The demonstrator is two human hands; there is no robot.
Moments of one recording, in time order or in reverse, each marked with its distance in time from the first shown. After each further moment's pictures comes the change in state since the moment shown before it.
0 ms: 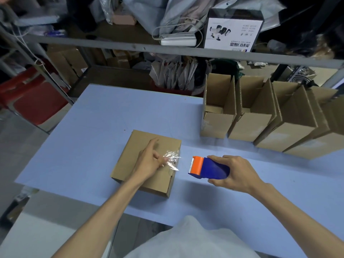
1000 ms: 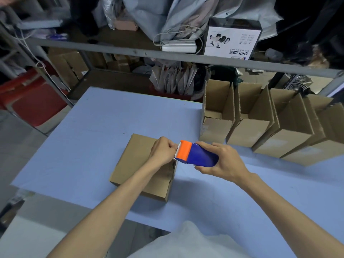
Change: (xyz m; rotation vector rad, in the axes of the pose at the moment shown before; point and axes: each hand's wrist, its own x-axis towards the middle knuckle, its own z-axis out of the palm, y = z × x) left_hand 0.036 0.054 0.019 0.156 -0.076 -0.097; right_hand 0.039 -0.027 -0.017 0.110 0.154 -0.120
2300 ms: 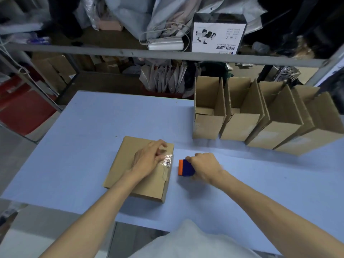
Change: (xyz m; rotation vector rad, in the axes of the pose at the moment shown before) left_hand 0.005 -0.055 -0.002 0.301 0.065 0.416; right_hand 0.016 0.001 0.052 -0.500 -0.413 0.105
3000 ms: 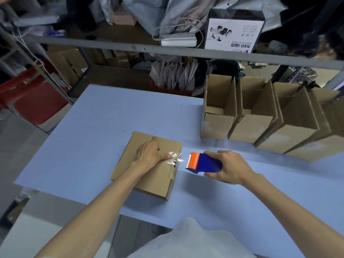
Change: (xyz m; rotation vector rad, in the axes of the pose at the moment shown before) left_hand 0.006 0.002 -0.012 0.069 -0.048 -0.365; right_hand -0.032 0.047 0.002 0.268 0.182 -0.029
